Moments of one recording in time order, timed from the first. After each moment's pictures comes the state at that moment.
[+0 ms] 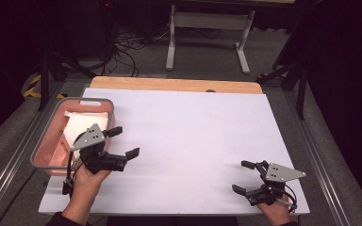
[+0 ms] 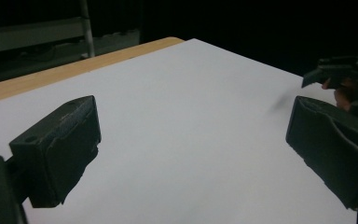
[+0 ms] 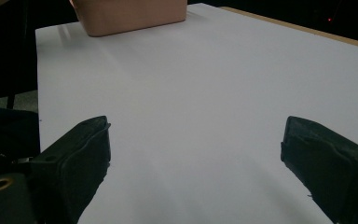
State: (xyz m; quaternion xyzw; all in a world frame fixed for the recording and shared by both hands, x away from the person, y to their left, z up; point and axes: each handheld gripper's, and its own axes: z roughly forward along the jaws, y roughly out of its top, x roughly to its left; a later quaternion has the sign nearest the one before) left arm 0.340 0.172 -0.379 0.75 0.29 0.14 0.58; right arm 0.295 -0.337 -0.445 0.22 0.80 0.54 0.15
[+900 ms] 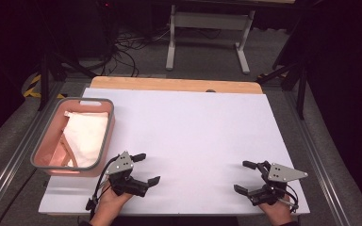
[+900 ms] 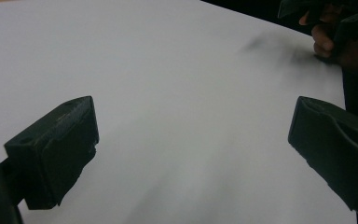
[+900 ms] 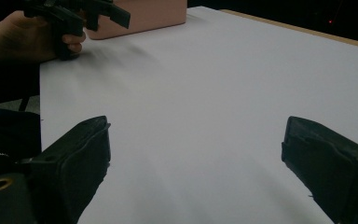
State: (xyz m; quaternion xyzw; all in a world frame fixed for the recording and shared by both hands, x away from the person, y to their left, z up) left arm 0.326 0.122 -0.468 0.78 0.26 0.08 0.56; right arm 0.296 -0.343 -0.448 0.23 0.79 0.55 0.15
